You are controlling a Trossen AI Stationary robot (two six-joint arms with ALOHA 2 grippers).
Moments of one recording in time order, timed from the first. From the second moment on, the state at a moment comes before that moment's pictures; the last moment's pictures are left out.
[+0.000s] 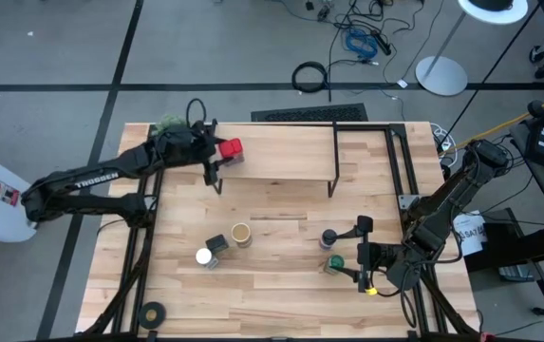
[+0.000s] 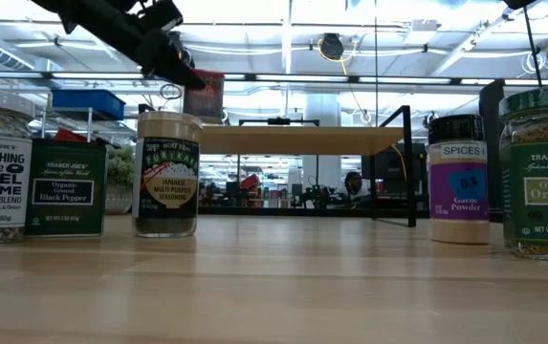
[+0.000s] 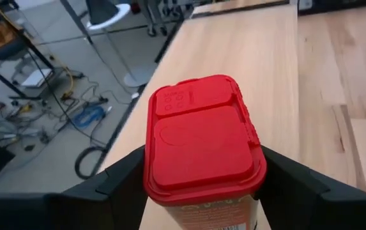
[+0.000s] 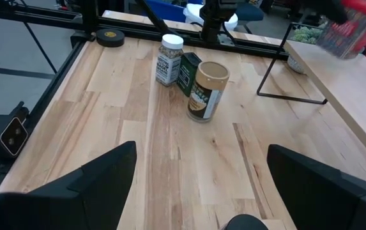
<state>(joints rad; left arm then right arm) 0.49 0.96 0.75 -0.21 0.07 0.36 0.84 1.20 0.81 -0.26 0.86 0.37</state>
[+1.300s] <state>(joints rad) 0.69 1.05 0.79 -0.27 0.36 0.47 0.84 1.20 0.81 -0.26 0.86 0.38</state>
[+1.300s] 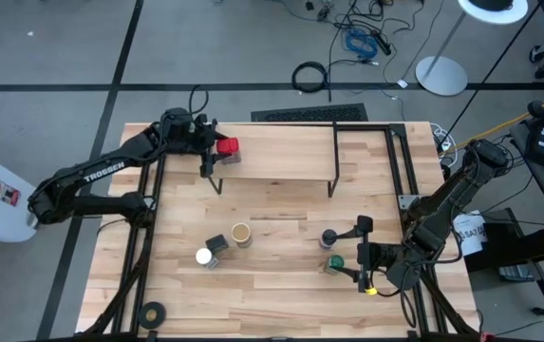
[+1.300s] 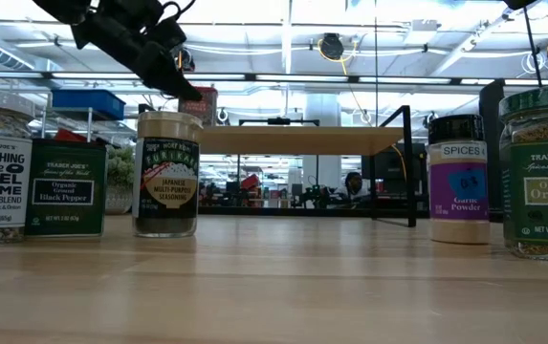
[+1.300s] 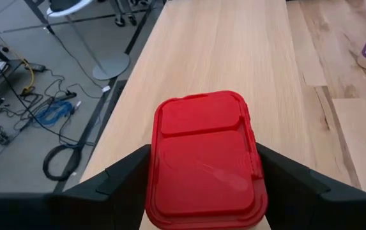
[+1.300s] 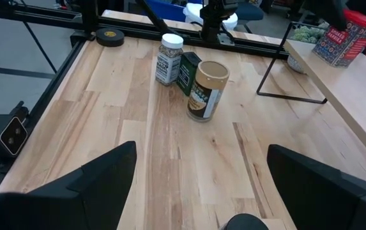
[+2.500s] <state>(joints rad) 0.65 1.05 0.84 -0.36 0.37 0.50 0.84 1.20 0.81 -0.26 0.86 0.38</state>
